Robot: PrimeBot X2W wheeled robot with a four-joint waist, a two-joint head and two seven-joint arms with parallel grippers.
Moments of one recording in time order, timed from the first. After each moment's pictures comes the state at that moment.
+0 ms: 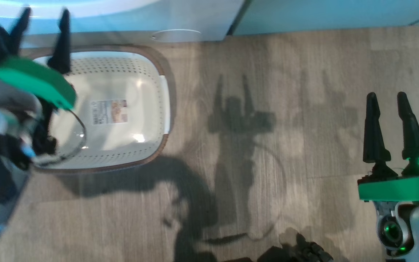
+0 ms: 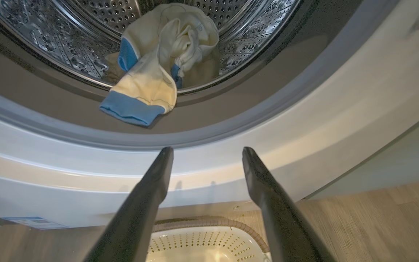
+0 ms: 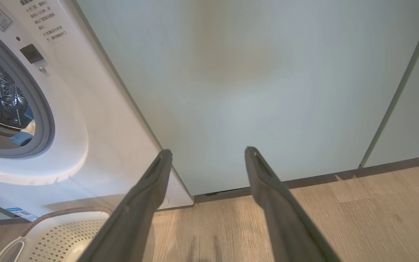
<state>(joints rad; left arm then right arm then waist) -0.58 0.57 -0.24 -0.03 -0.58 0.26 0.05 -0.20 -0.04 0.10 -0.04 0.37 0.13 -0.26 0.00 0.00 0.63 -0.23</state>
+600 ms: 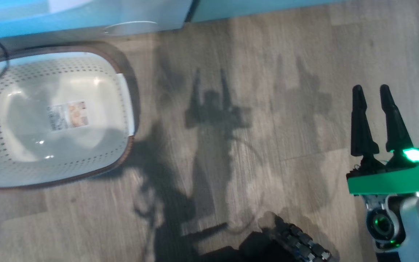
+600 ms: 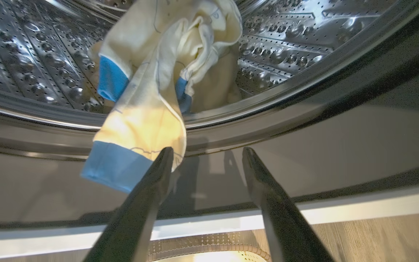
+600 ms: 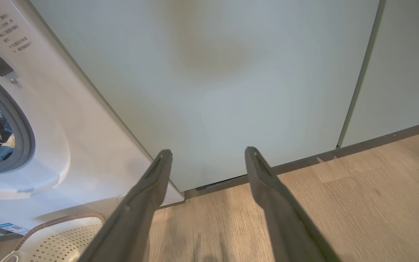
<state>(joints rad) -0.98 0.71 -0.25 0.17 -0.64 0.18 0.45 -0.24 -0.04 0.17 -0.01 0.48 0.13 -0.26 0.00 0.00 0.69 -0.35</state>
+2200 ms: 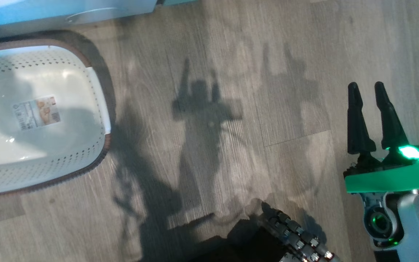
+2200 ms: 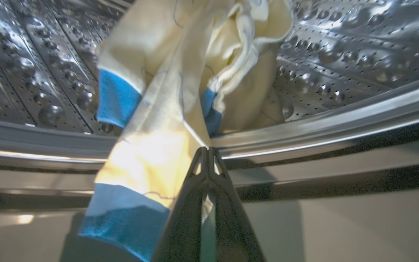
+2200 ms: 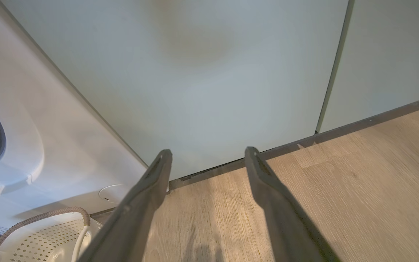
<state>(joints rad) -1.23 0.77 -0.33 0.40 -0.58 0.17 0.54 -0.26 -0.04 0.20 -0.01 0.52 0.13 -0.26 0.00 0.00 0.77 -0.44</state>
